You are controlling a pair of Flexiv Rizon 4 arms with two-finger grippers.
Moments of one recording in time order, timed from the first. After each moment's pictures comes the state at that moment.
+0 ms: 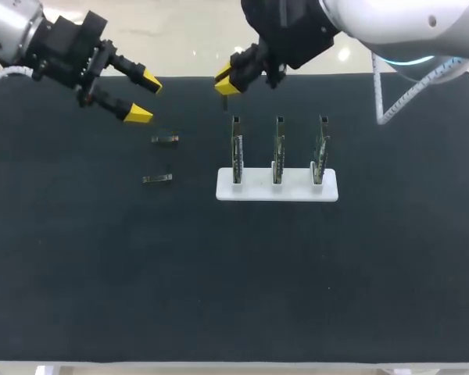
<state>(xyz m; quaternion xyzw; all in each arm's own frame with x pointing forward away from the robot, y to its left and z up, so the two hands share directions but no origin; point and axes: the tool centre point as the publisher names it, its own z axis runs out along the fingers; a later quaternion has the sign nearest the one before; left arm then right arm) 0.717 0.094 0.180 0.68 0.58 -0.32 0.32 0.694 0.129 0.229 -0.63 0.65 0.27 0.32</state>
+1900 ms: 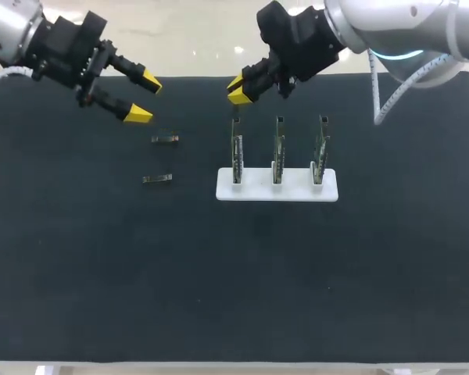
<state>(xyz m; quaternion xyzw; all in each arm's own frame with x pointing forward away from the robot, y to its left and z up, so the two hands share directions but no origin) 0.717 0.094 0.180 0.68 0.58 -0.32 0.32 0.730 0.114 0.181 -0.63 0.64 0.29 0.32</state>
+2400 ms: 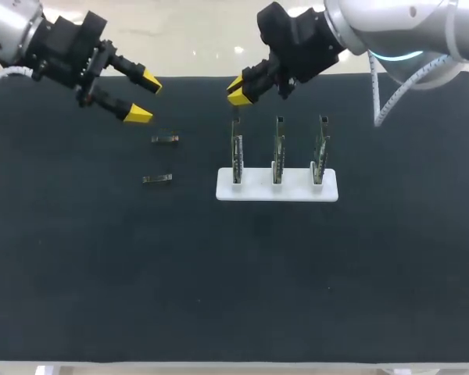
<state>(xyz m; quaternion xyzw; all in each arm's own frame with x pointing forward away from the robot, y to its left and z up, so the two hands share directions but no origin) 0.717 0.095 0.180 0.68 0.58 -0.32 0.32 0.729 0.114 0.181 -0.63 0.64 0.30 0.32</state>
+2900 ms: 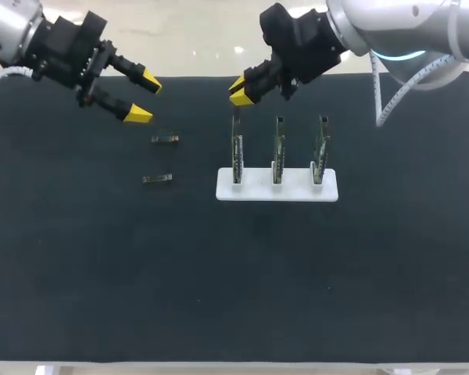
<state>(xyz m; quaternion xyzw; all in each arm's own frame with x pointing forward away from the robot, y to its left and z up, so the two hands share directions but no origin) 0.717 0.095 0.180 0.68 0.58 -0.32 0.32 0.730 0.111 0.179 -0.63 0.64 0.30 0.32</state>
